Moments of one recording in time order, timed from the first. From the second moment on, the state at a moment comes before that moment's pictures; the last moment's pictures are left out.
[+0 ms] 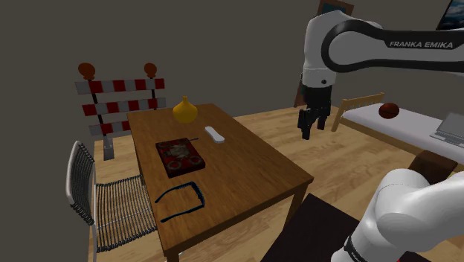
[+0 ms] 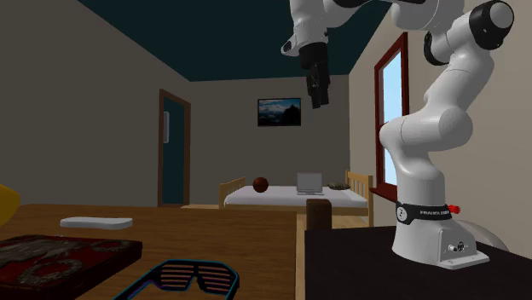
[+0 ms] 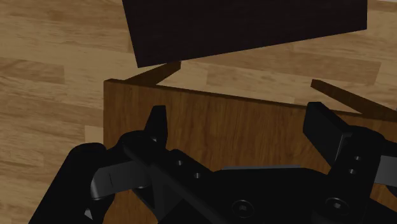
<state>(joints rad) 0.00 -0.76 -0.04 -2.38 -0.12 1.45 0.13</state>
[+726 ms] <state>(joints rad) 0.04 -0.55 0.06 -2.41 -0.03 1.70 0.28</state>
